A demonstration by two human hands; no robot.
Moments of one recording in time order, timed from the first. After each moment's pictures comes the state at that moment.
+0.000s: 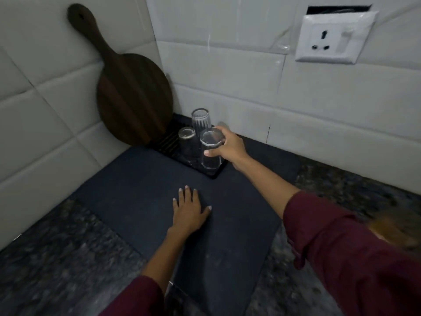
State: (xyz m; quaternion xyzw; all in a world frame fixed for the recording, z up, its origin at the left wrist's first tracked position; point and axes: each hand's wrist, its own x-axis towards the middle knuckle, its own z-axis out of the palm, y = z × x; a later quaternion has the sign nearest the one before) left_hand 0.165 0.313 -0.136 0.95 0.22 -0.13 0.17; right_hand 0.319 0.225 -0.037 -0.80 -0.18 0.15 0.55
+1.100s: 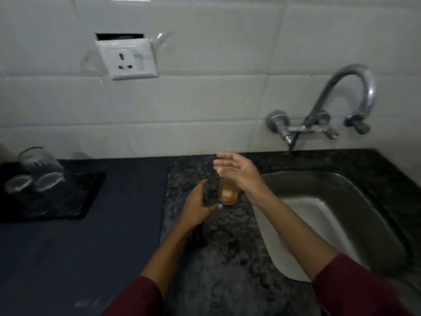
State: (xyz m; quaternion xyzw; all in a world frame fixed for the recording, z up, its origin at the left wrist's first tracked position) left_hand 0.217 0.043 -0.097 0.86 -0.17 -0.11 0.46; right_hand 0.196 -0.100 -0.004 -0.74 0.05 -0.02 0.67
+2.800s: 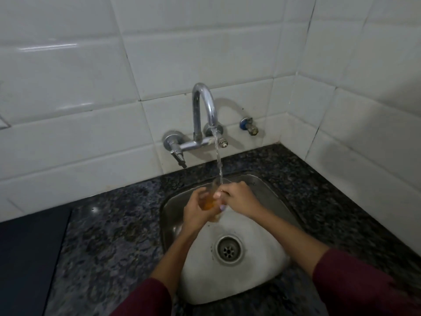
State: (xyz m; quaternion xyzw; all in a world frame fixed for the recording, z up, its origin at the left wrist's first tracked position) left_hand 0.168 -0.226 -0.090 0.76 -0.16 -0.16 0.61; right_hand 0.111 -0.364 -0.031 -0.93 0.08 -0.05 0.34
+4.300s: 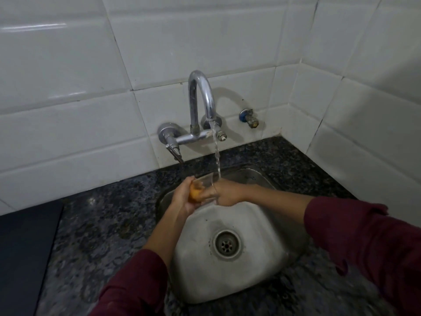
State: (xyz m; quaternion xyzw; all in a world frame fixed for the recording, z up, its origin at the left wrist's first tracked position) left_hand 0.222 -0.241 -0.074 0.52 0.15 -0.37 0.76; right_hand 0.153 -0.368 -0.029 -0.94 -0.09 0.20 0.27
